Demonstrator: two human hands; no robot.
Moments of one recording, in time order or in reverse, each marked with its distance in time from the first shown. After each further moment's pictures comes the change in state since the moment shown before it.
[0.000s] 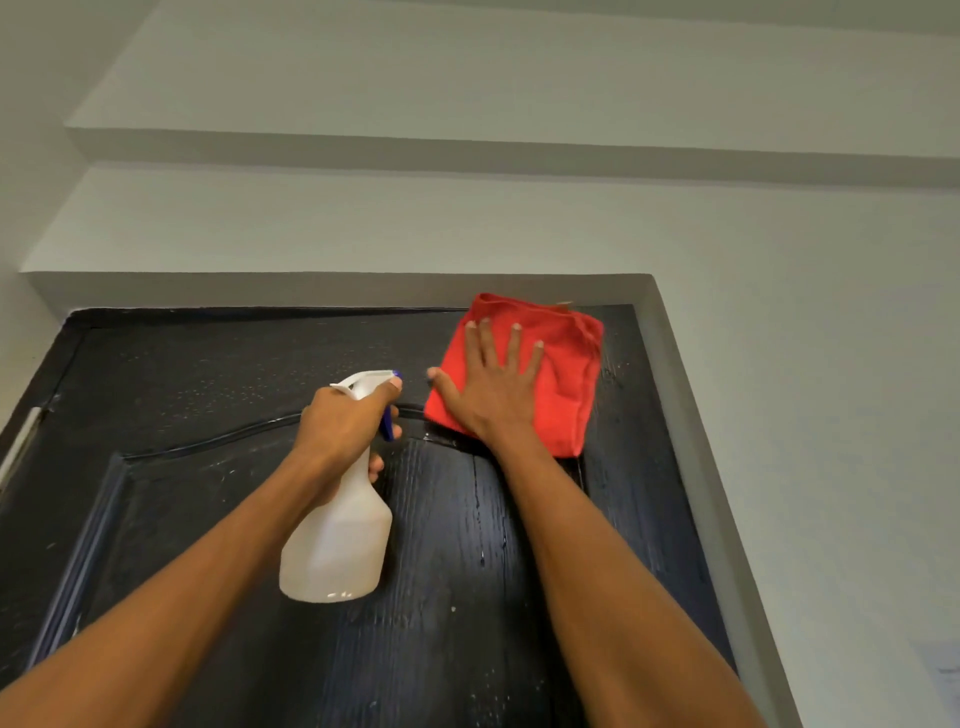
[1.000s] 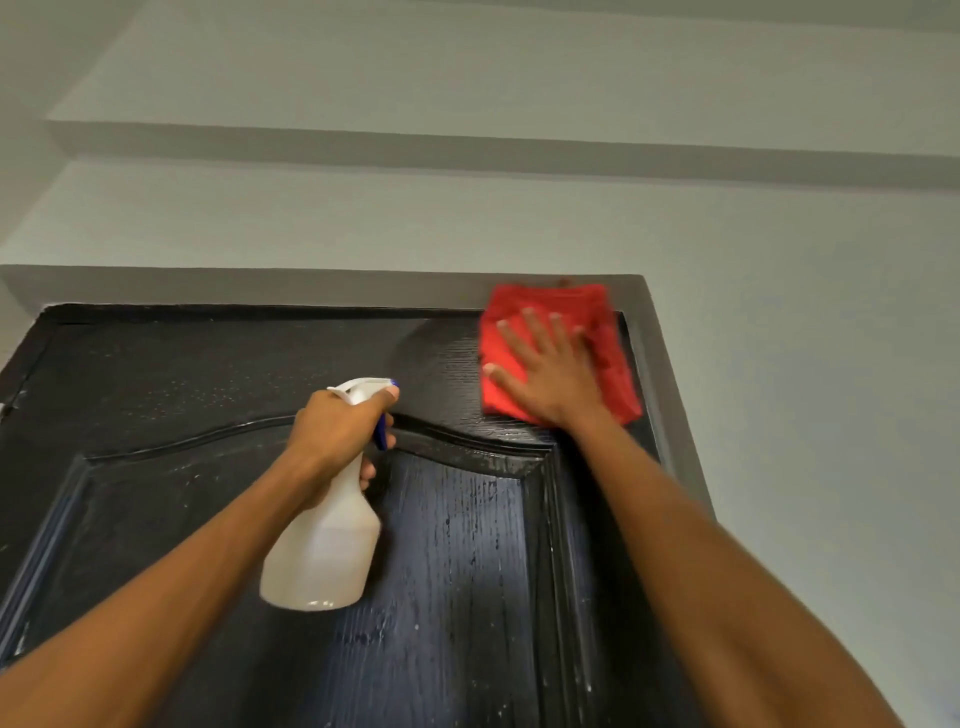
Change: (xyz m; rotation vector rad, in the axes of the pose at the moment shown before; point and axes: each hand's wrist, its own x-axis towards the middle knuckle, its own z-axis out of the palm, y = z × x) left_hand 0.010 -0.005 0.035 0.060 -0.011 -0.010; right_hand 0.023 0.119 -0.018 0.020 -0.021 -0.152
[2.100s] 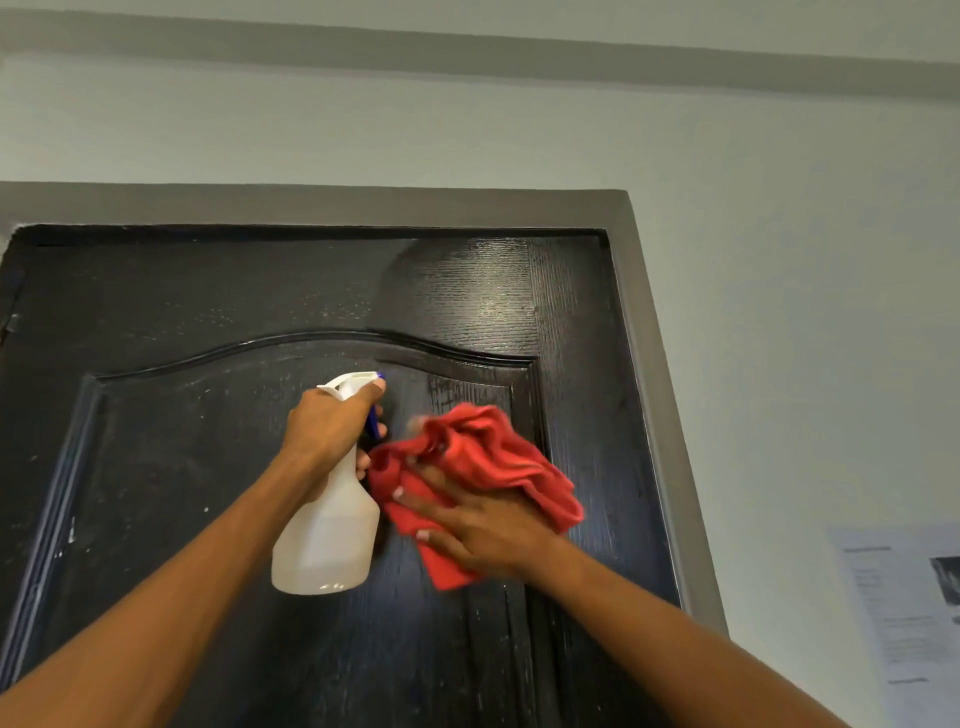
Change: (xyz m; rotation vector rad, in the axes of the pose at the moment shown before) left_hand -0.061 -0.050 0.000 -0.009 0.012 -0.131; right_hand -0.237 -0.094 0.075 0.082 -0.188 -0.543
